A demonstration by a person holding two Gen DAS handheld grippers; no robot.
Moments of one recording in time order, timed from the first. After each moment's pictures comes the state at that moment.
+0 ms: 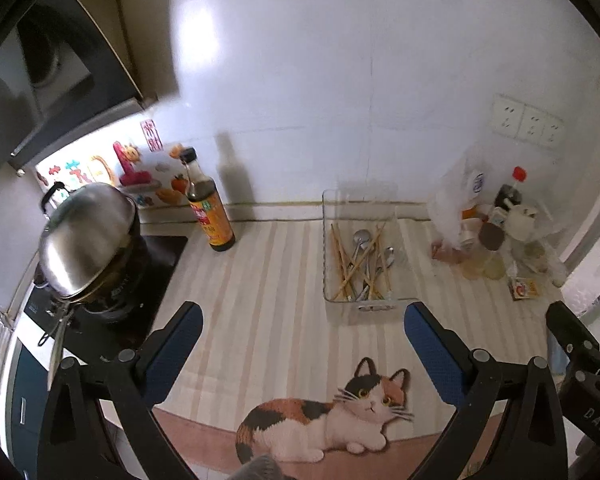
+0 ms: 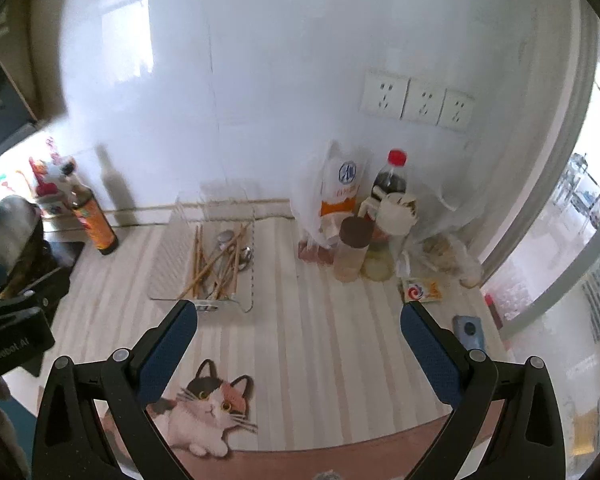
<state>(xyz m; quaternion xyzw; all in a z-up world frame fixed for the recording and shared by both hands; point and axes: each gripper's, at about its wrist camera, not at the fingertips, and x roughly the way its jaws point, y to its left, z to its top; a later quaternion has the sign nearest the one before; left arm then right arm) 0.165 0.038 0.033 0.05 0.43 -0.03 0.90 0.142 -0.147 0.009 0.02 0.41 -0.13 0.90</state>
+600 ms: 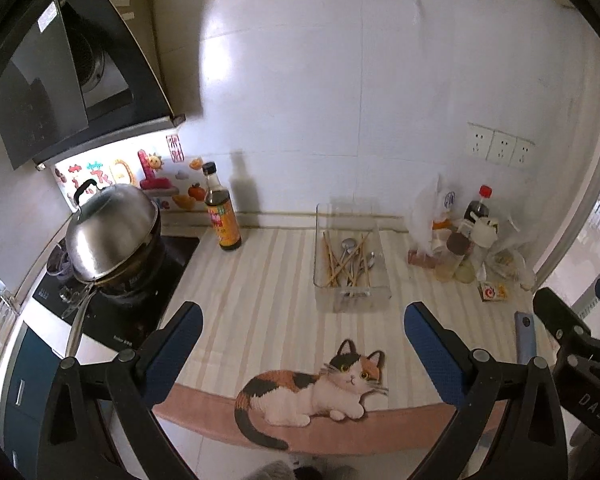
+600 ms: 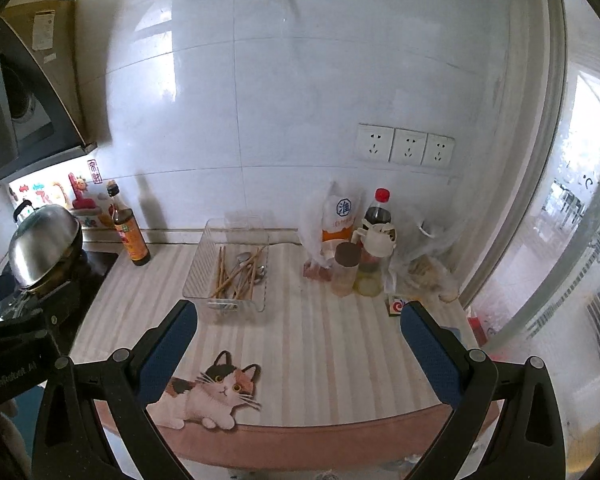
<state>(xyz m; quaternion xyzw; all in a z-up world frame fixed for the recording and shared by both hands) 0.090 0.043 0.085 0.03 0.41 -0.03 0.91 0.051 -0.136 0.085 0.01 0.37 -0.11 0.92</state>
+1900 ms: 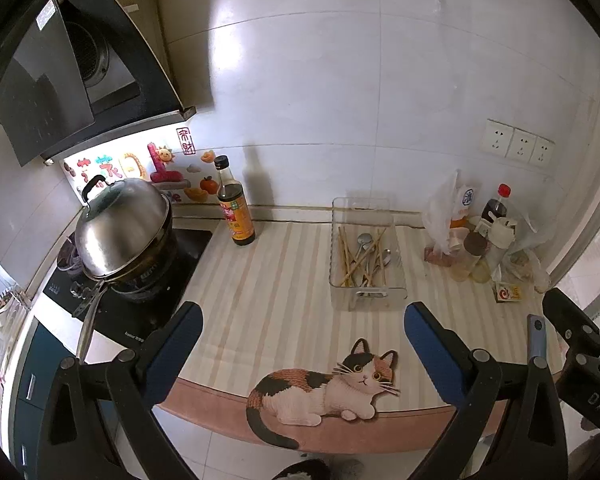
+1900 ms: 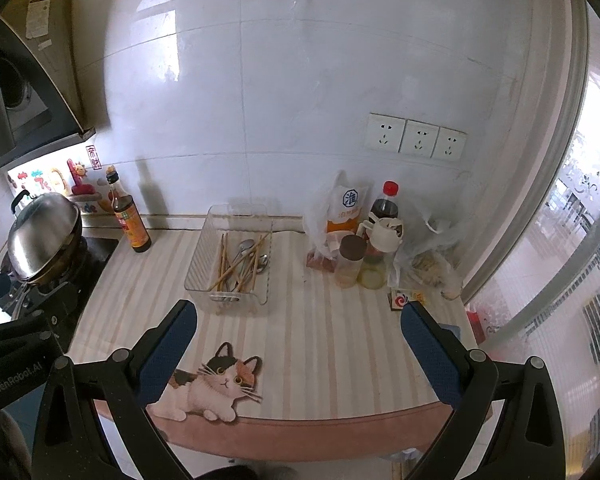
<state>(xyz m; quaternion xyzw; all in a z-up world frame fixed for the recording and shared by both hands) 0.111 0.046 0.087 0.04 0.42 -0.01 0.91 0.080 -0.136 0.087 0.00 0.40 -0.09 0.91</state>
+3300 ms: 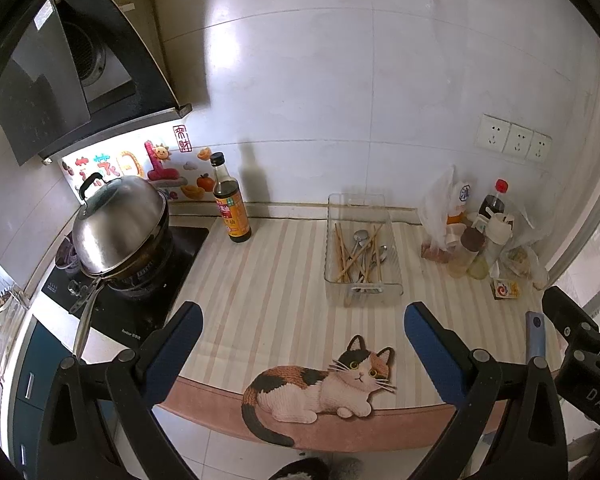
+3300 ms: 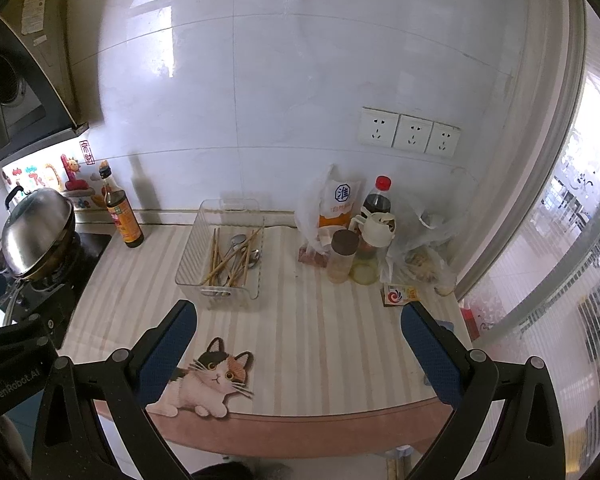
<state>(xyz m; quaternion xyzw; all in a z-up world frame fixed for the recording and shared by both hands) 0.108 0.042 0.082 0.04 0.42 -0.01 0.91 0.075 -0.151 0.083 0.00 0.41 -0.10 0.91</state>
